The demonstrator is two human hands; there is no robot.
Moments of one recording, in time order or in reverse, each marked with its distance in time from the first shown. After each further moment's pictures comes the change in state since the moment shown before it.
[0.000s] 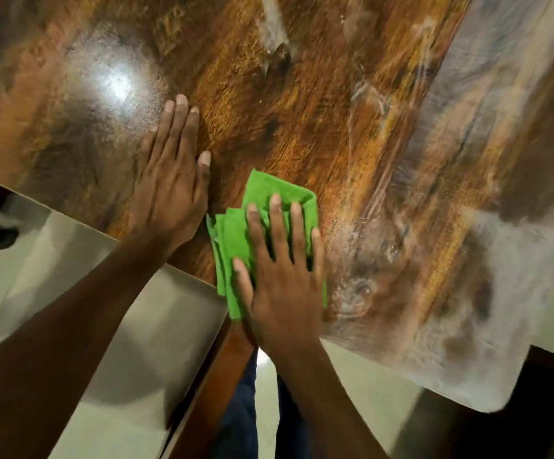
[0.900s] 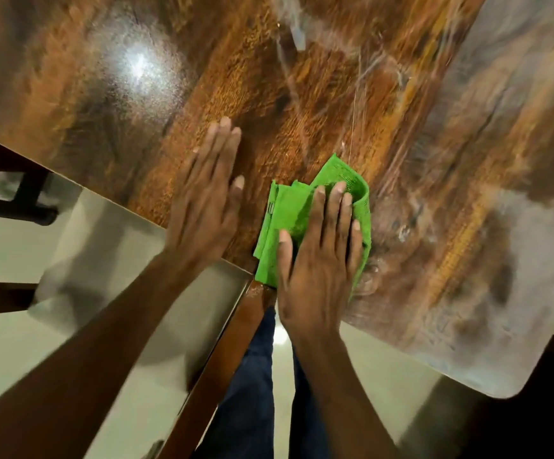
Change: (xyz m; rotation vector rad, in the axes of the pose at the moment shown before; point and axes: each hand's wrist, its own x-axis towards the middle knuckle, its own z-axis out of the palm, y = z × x) left_hand -0.049 0.035 -0.003 -0.100 -0.046 0.084; right_hand -0.008 0.014 -0.012 0.133 0.095 0.268
